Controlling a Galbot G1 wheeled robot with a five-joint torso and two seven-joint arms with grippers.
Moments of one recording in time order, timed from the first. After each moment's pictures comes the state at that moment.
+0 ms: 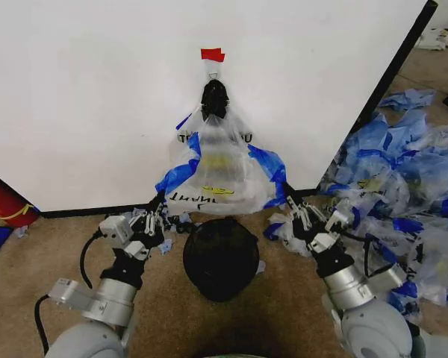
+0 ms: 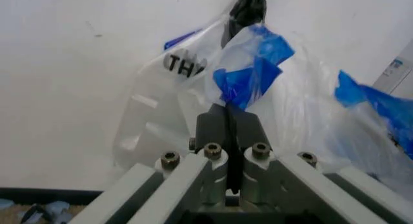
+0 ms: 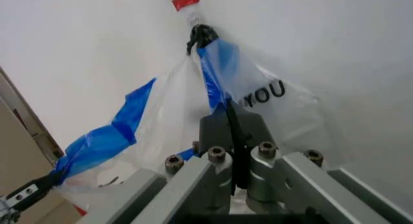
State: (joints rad) left arm 1.62 -1.00 -0.37 -2.47 -0.69 -0.11 -0.29; right arm -1.32 0.59 0.03 2.30 0.91 0.55 0.24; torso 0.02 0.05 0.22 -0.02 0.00
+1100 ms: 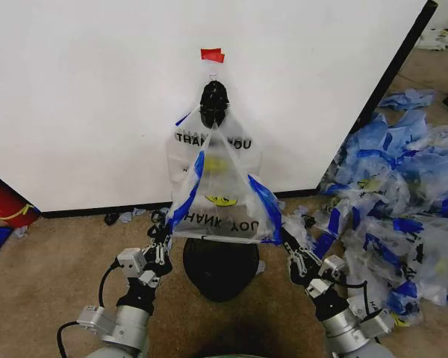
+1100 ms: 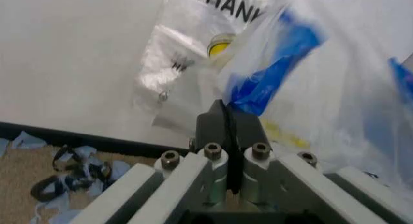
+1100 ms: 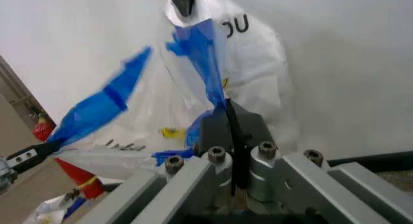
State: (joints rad) left arm 1.68 -1.06 -0.30 -2.33 -0.60 -0.18 -0.28; right arm -1.47 0.64 -0.01 2.15 0.78 0.63 0.19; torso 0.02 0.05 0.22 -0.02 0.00
